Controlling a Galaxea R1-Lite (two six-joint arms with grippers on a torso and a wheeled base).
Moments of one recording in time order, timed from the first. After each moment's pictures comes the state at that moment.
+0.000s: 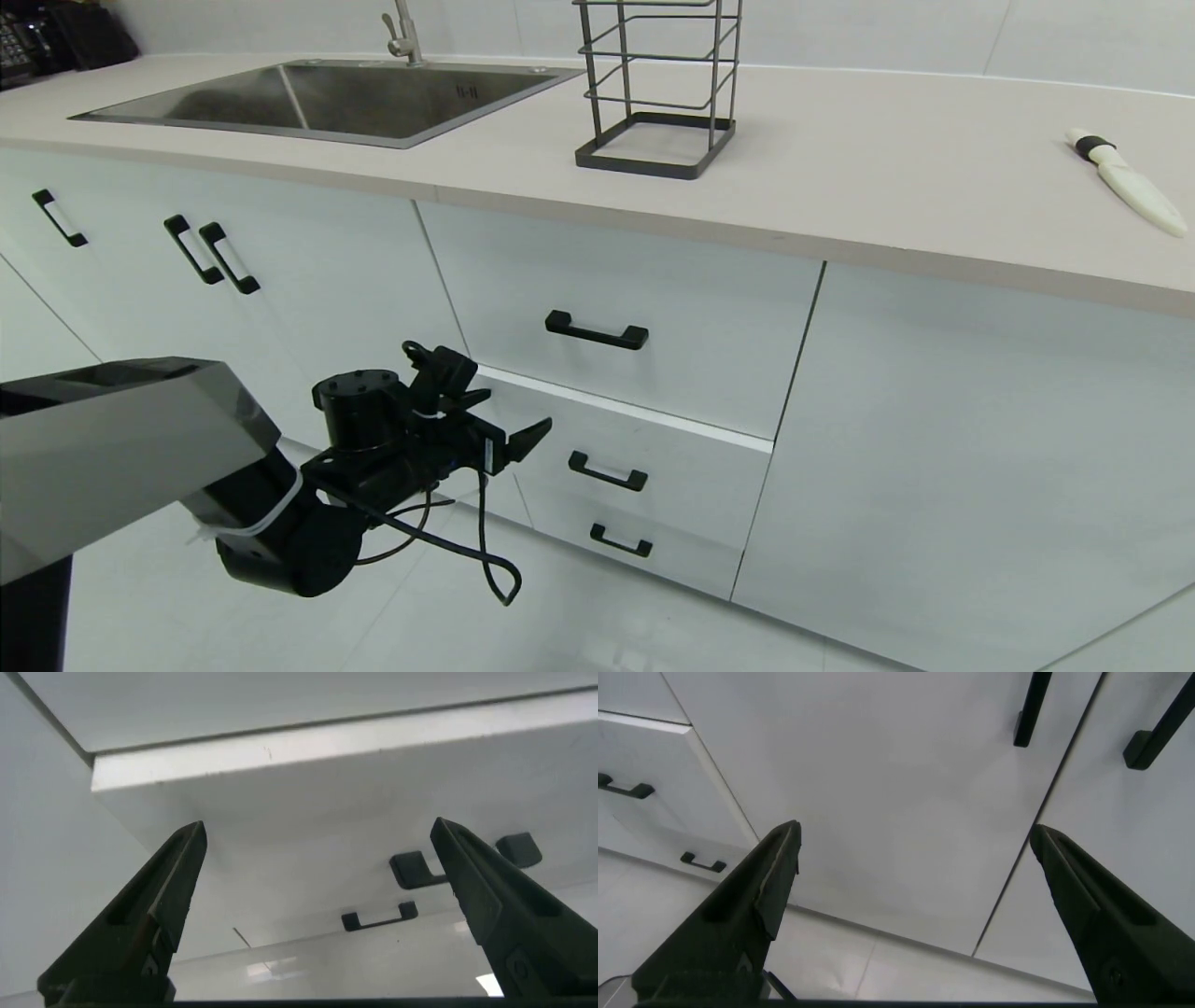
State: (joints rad) left arm -0.21 2.19 -0.74 -1.25 -0.30 0.11; right arm 0.00 0.00 0.00 0.00 -0.05 0.02
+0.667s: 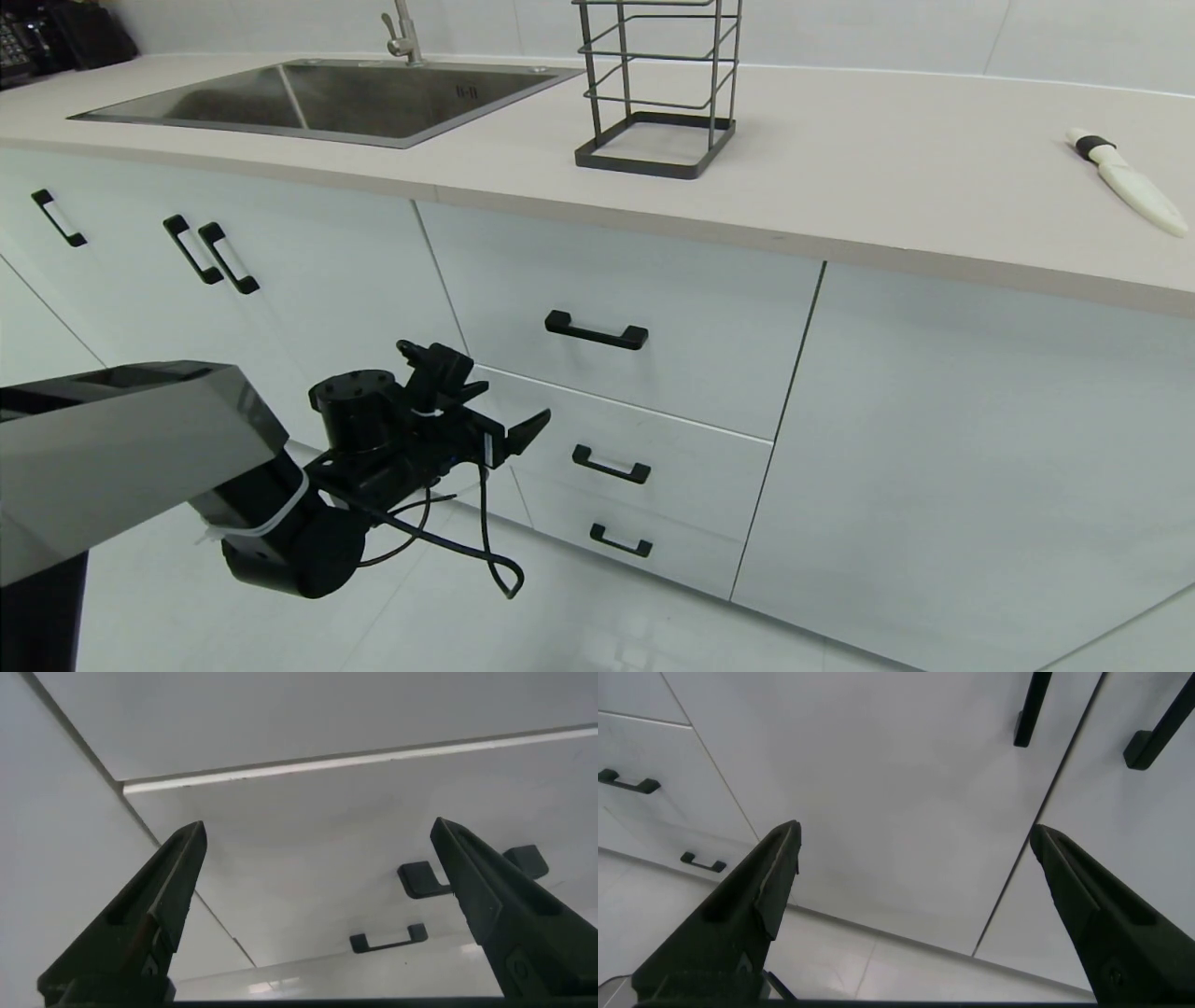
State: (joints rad) left arm -0.20 2.21 -0.73 -1.34 -0.30 0.10; right arm 0.00 0.00 0.00 0.00 -0.05 0.02
